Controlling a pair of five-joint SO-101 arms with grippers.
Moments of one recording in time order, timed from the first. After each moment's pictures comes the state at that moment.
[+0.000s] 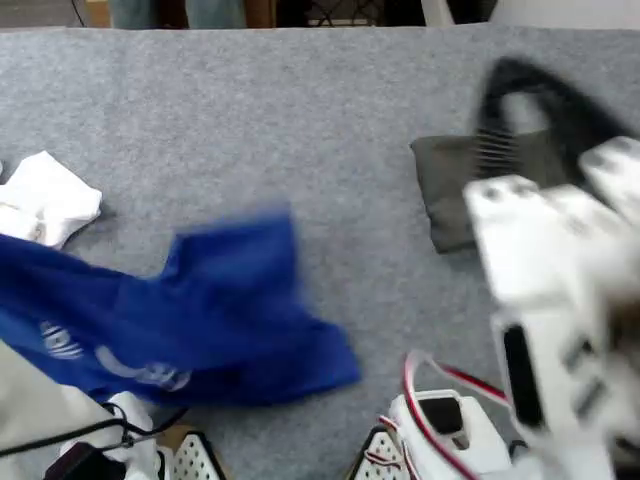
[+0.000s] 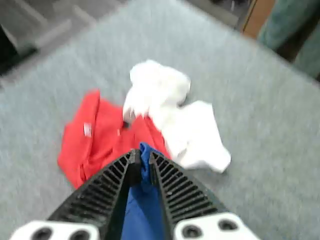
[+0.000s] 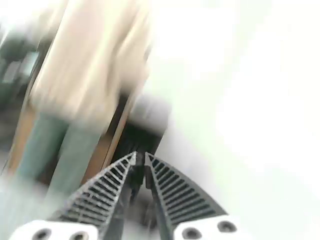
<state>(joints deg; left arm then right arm) -49.5 -33.5 -28.4 100.4 -0.4 -5.0 -38.5 -39.8 74.6 20.0</state>
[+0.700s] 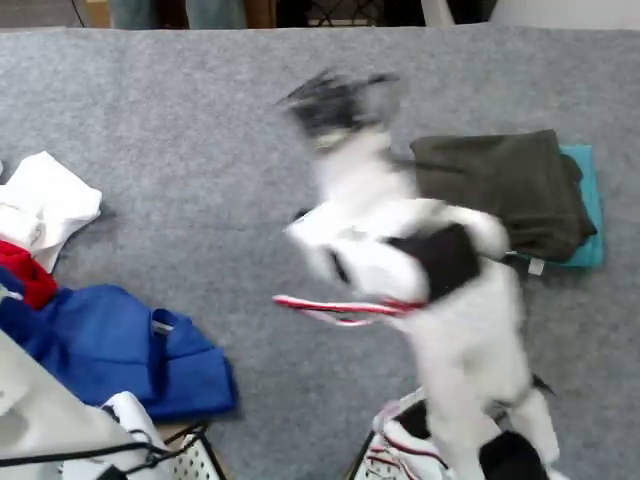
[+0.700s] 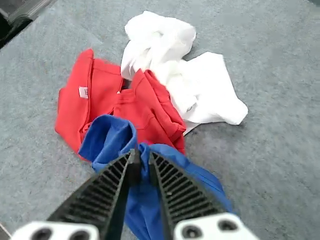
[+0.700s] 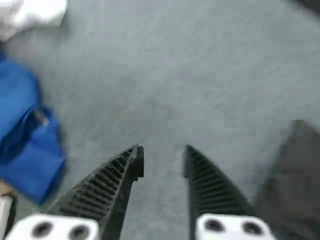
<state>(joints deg) -50.7 -45.8 2.9 94.2 -6.4 -32.9 -29.7 4.9 89.2 4.9</state>
